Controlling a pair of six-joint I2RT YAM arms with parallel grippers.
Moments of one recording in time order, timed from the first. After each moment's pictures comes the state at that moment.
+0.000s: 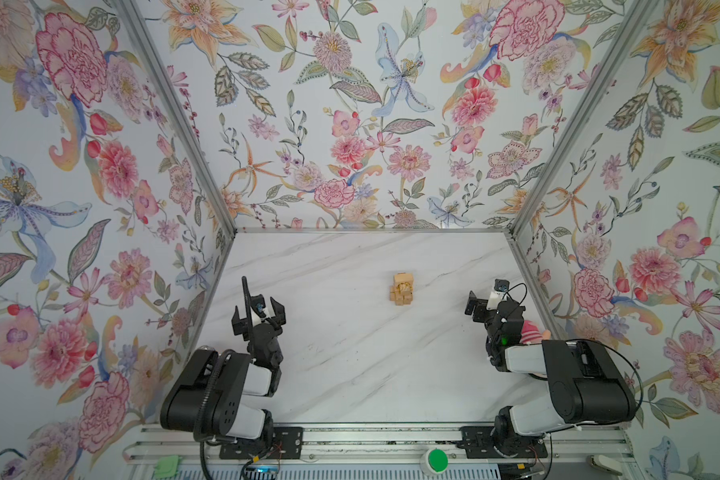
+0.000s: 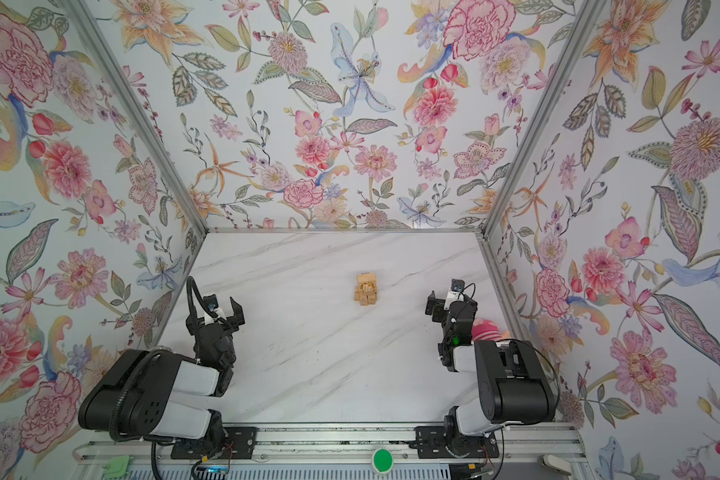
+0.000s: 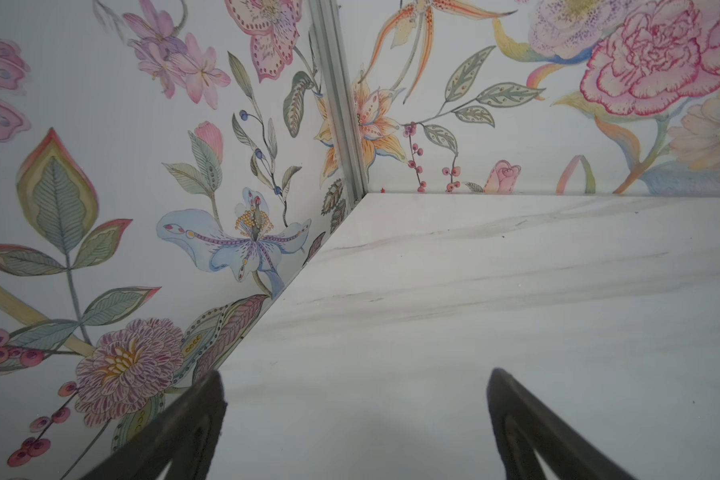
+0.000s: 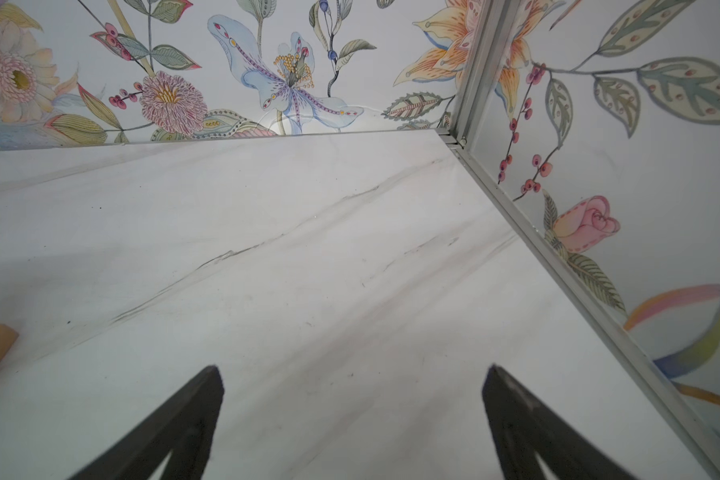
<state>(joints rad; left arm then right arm) -0.12 1.48 0.12 1.27 -0.54 0.14 0.05 1.53 0.30 0.95 0.16 0.00</state>
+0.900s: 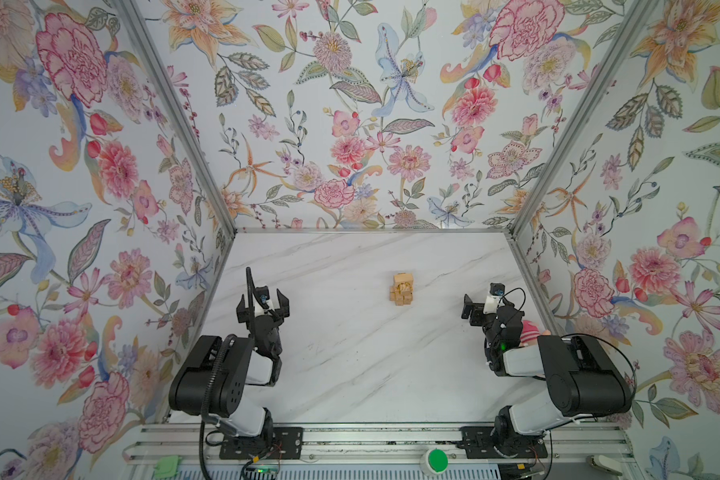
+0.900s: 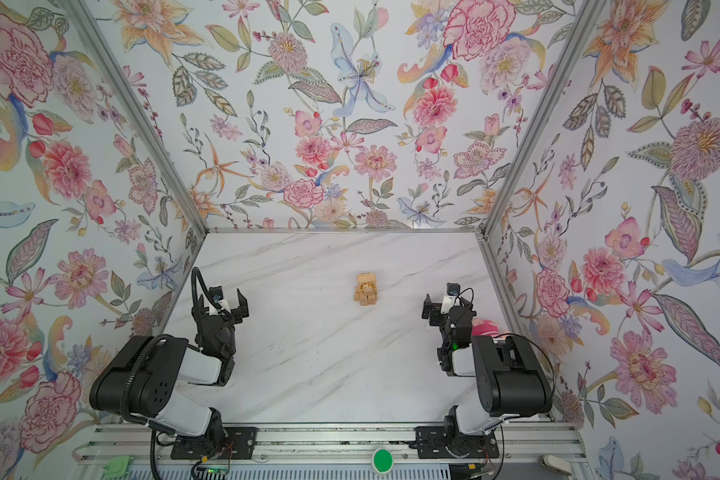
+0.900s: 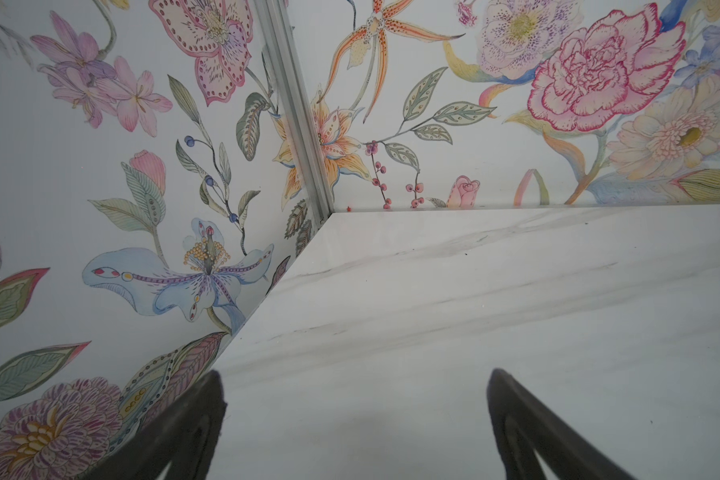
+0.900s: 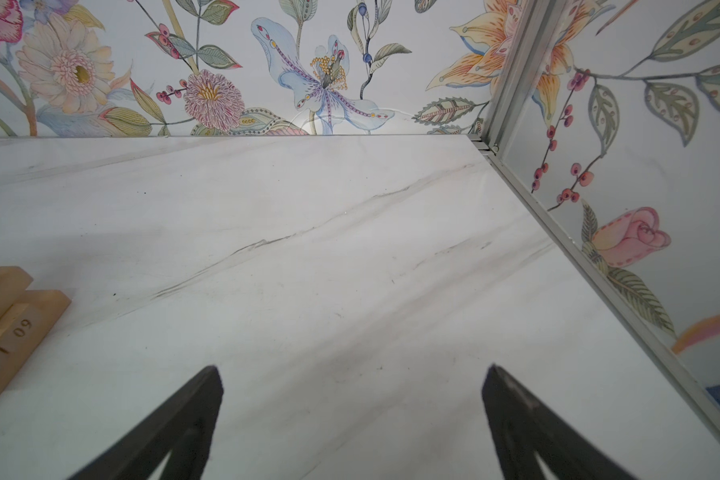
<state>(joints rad) -0.09 1.57 0.20 1.32 -0.41 0.16 0.02 1.55 0.27 1.01 0.07 -0.02</state>
